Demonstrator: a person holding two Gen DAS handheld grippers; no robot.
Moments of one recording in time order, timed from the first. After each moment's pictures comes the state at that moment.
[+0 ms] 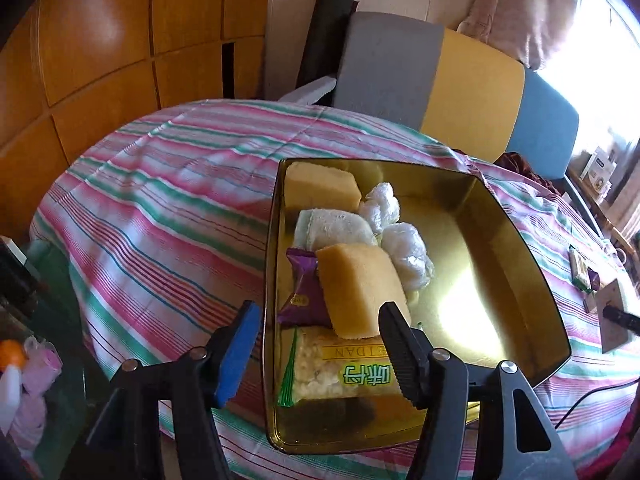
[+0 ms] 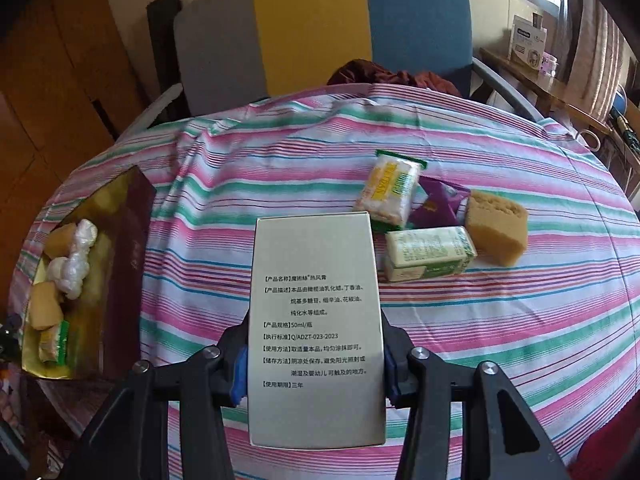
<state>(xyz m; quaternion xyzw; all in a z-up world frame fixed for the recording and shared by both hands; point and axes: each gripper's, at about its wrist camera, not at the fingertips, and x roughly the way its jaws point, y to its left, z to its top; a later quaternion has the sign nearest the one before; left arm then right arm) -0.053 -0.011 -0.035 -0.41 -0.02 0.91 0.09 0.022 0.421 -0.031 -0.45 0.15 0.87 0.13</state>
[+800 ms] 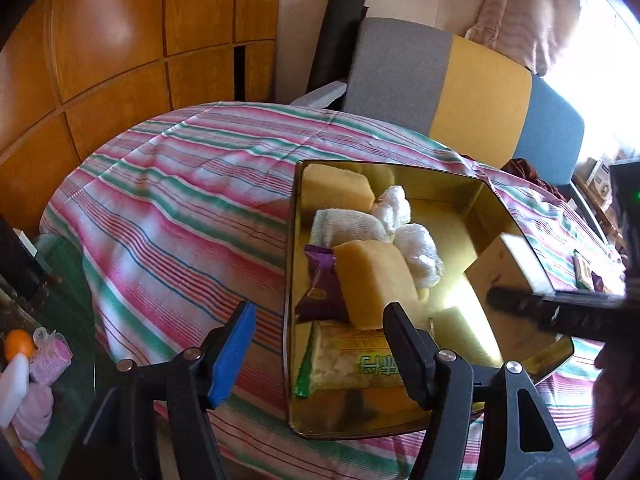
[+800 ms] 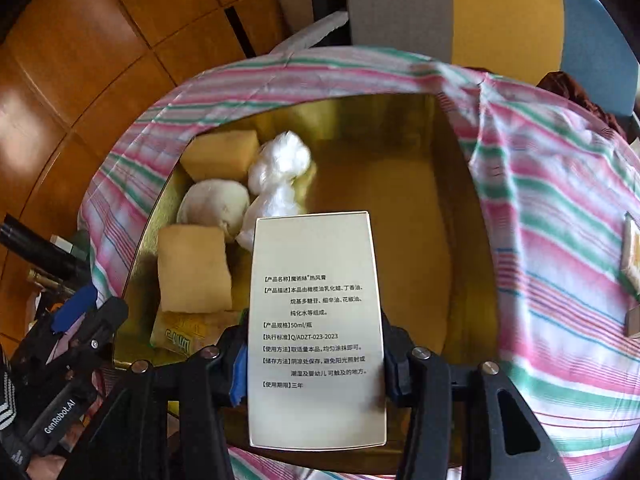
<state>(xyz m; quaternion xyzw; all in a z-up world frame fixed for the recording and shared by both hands) -0.046 -0.026 -0.036 -0.41 -0.03 0.91 0.07 -0.087 0.191 -0.052 -0.53 0.10 0.84 -0.09</state>
